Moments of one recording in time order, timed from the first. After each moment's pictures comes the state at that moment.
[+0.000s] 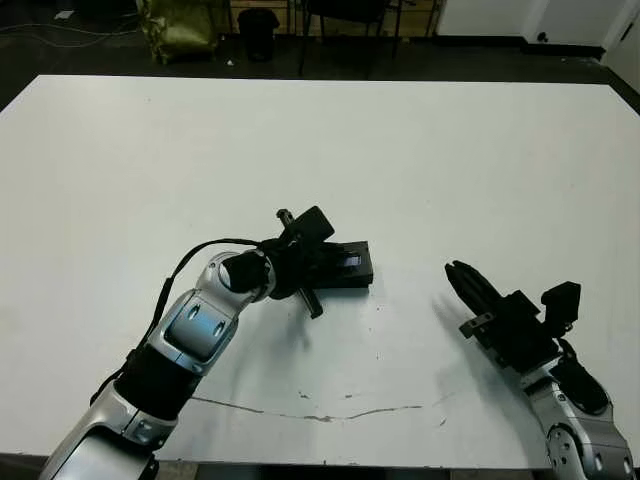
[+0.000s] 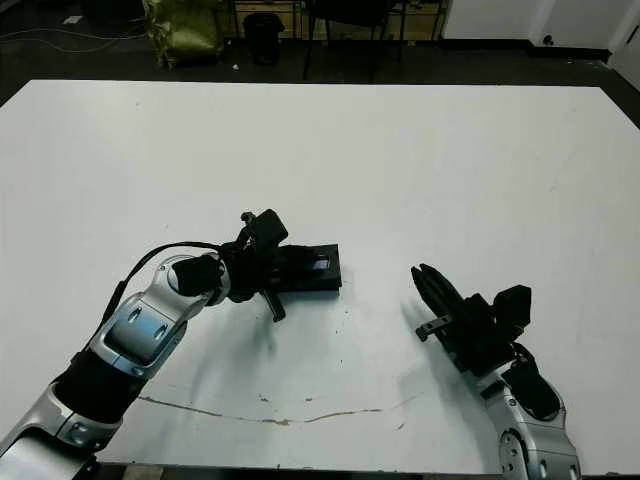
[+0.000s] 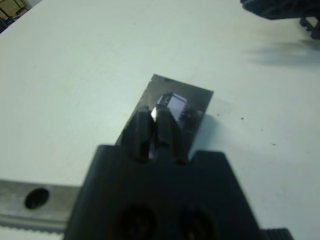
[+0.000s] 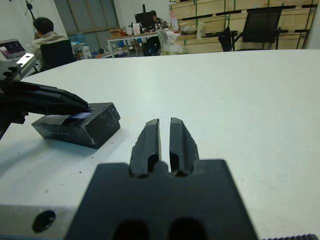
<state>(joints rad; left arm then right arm) -0.46 0.28 -0.42 0.00 0.05 0.50 -0.62 0.10 -0.31 -0.11 -0.05 0.38 -0.01 0.56</state>
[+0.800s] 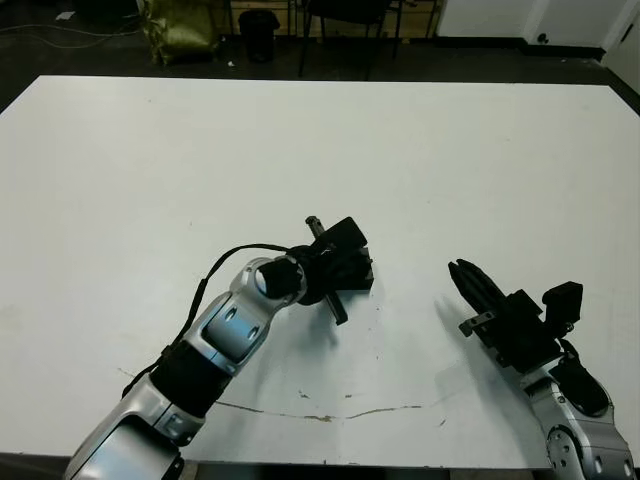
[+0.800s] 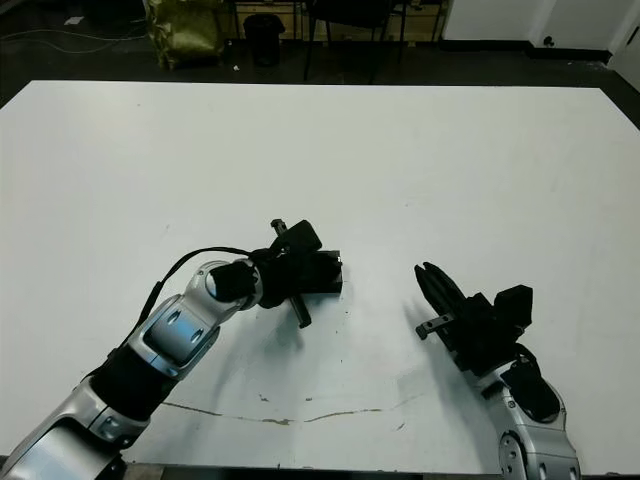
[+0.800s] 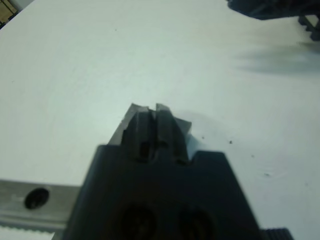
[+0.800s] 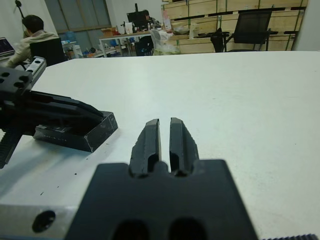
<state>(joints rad) -0.53 0.17 -0.50 0.12 0.10 0.50 -0.57 0.12 -0.31 -0.10 -0.09 0.36 0.01 0.51</state>
